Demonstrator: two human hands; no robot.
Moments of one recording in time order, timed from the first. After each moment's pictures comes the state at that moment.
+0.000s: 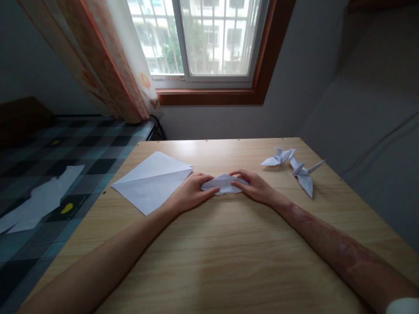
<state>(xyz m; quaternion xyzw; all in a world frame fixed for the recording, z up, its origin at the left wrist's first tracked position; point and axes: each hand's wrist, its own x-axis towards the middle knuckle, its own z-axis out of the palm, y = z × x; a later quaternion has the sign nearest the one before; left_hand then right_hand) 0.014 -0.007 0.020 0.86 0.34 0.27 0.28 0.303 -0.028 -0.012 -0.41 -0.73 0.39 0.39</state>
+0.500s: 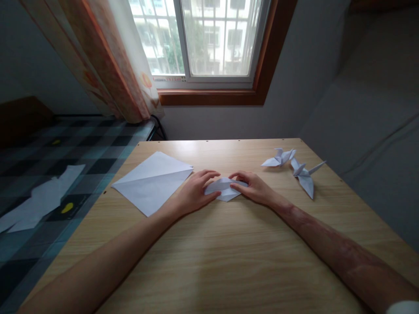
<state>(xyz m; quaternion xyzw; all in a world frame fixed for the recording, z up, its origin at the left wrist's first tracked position) 0.017 -0.012 0.018 0.88 0.32 0.30 0.18 0.301 -0.026 -0.014 -0.44 -0.76 0.33 0.36</state>
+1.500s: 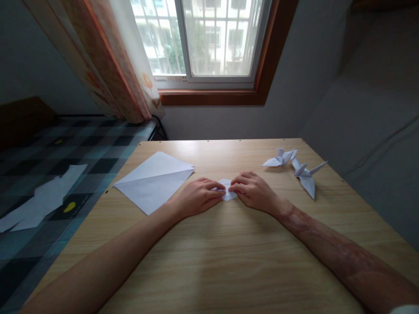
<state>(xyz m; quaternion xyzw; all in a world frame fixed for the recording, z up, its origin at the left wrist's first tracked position) 0.012 -0.014 0.019 0.97 0.17 0.18 0.04 0.301 -0.039 -0.006 -0.30 -0.91 -0.01 0.29</state>
